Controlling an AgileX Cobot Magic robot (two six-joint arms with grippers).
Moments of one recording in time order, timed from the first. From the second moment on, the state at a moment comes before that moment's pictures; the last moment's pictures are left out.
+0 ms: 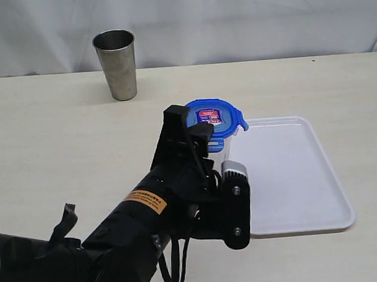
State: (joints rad) left arm -1.20 1.74 -0.72 -0.96 -0.84 1.94; right arm -0.03 0.00 0.00 -0.03 0.34 0.06
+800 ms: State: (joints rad) left arm -1.25 1.74 -0.72 -1.17 -0.94 1.88; right arm -0.03 0.00 0.00 -0.03 0.34 0.06
